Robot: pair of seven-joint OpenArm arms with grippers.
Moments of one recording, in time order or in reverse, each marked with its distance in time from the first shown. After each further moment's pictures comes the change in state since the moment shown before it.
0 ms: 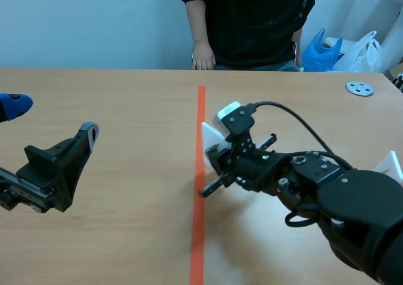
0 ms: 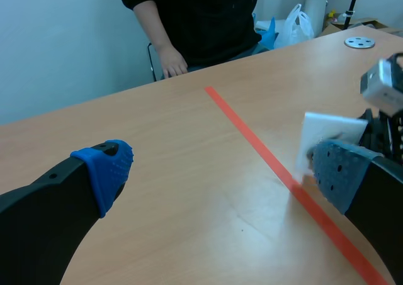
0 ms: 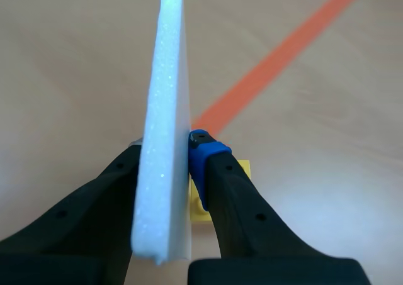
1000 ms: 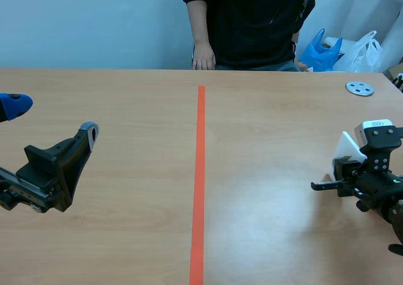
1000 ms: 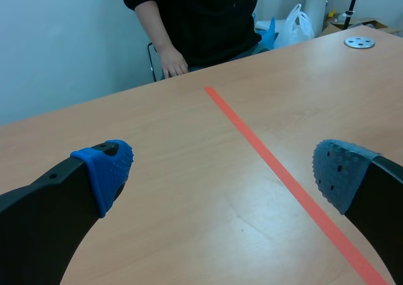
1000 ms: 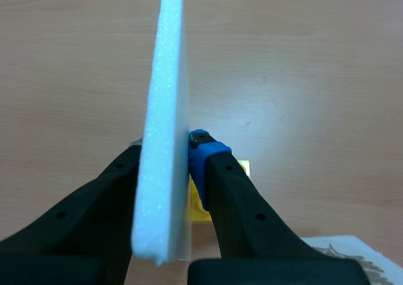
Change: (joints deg) left arm 0.0 0.0 0.0 0.0 0.0 0.0 0.0; right arm -12.6 5.8 31.5 0.0 2.4 -5.4 -0.4
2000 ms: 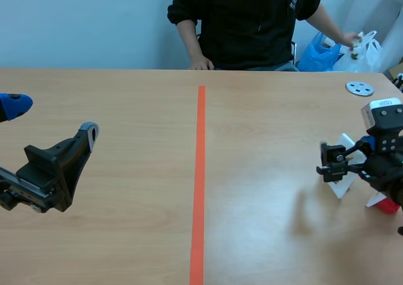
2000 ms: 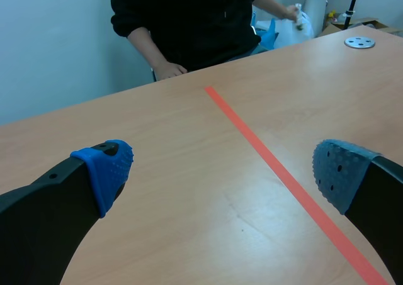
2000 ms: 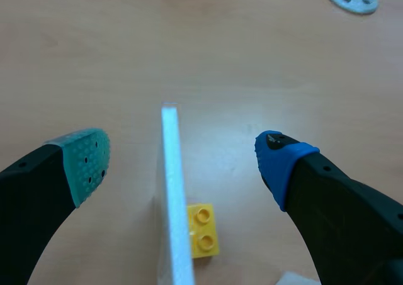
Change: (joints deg) left arm 0.0 0.0 0.0 0.0 0.0 0.0 0.0; right arm 0.0 2.7 -0.1 6.5 0.0 0.6 -1.0
